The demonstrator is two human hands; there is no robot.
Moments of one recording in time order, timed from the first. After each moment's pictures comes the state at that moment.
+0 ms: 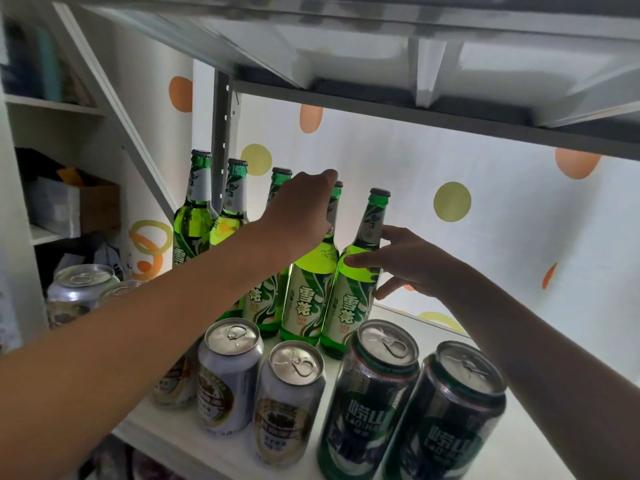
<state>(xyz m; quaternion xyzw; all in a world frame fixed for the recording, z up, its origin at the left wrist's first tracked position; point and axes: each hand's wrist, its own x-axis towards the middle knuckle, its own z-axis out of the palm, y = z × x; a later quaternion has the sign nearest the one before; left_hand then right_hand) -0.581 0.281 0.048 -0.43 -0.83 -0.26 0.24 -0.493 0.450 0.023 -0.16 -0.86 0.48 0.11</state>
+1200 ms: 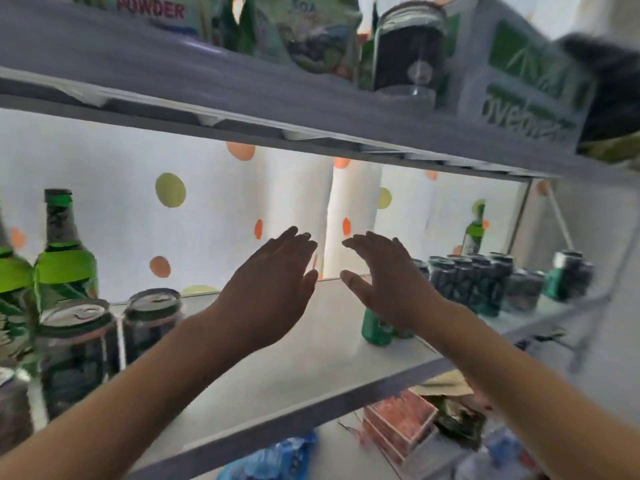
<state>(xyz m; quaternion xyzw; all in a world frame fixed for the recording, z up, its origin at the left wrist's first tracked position) -0.289 0.327 0.016 -0.75 -0.56 -0.30 0.20 -0.105 0.409 0.022 -0.42 -0.86 -0.11 0.28</state>
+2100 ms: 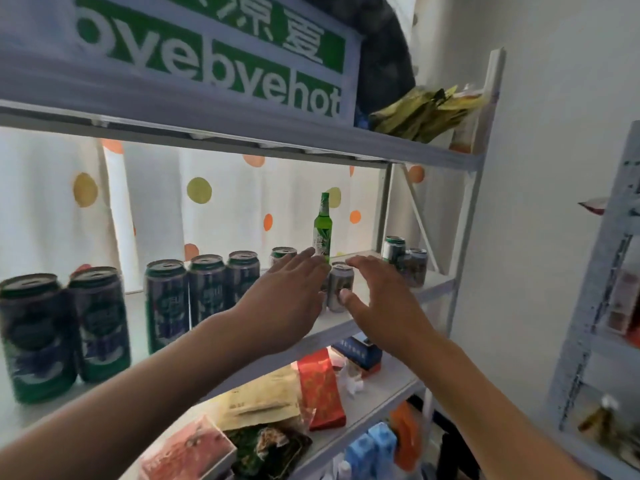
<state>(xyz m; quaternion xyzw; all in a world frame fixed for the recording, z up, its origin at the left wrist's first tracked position) 0.196 0.553 0.001 -0.84 -0.44 -0.23 0.21 0.375 0.569 -0.017 -0.51 -0.77 -0.05 0.38</state>
